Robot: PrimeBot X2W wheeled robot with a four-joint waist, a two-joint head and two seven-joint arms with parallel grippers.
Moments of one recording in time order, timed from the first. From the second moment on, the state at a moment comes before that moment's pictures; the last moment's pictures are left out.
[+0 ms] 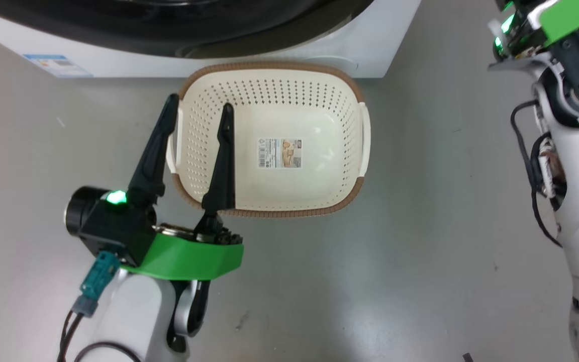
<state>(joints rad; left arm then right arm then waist) -0.47 0.03 -0.28 0.05 -0.25 0.08 -0.26 -0.96 -0.13 0.09 0.42 1.49 0.13 0.29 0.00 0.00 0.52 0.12</state>
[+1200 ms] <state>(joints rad) -0.54 0.03 -0.30 0.05 -0.25 0.09 -0.26 -1.20 -0.14 0.11 0.60 1.56 0.13 0.45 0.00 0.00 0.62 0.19</state>
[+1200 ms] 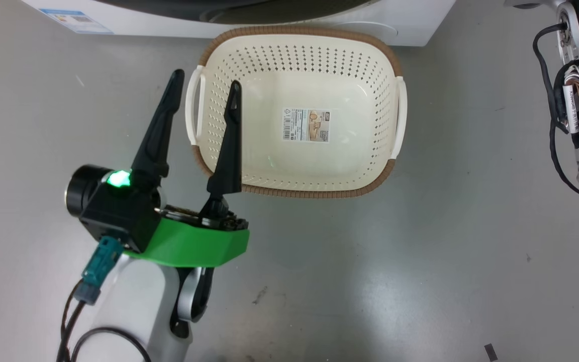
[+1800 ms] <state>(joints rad) -0.54 0.03 -0.29 0.07 -0.24 0.08 -0.26 -1.16 -0.14 0.14 0.54 1.57 0.13 0.55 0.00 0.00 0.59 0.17</state>
